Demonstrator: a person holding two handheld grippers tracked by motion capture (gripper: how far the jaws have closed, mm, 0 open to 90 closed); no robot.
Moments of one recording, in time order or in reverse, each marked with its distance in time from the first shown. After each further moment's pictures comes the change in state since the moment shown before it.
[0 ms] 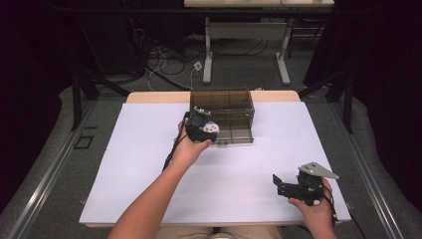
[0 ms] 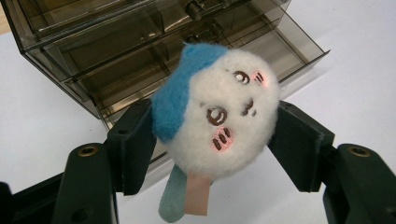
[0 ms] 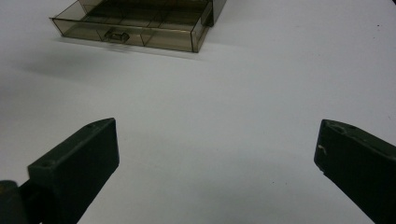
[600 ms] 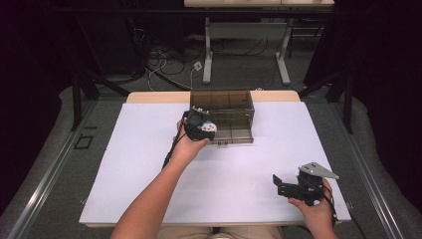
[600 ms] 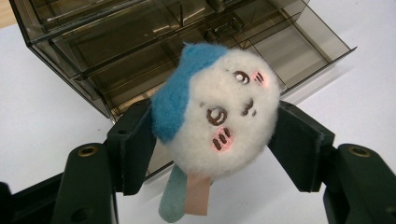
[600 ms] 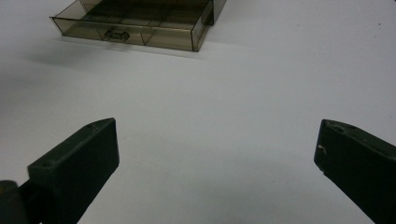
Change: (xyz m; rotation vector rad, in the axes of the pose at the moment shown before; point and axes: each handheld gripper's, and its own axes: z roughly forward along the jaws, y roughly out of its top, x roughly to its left) left arm 0.011 -0.001 0.012 0.020 0.013 -0.012; right arm 0.000 0.000 0.000 0.005 0.001 0.001
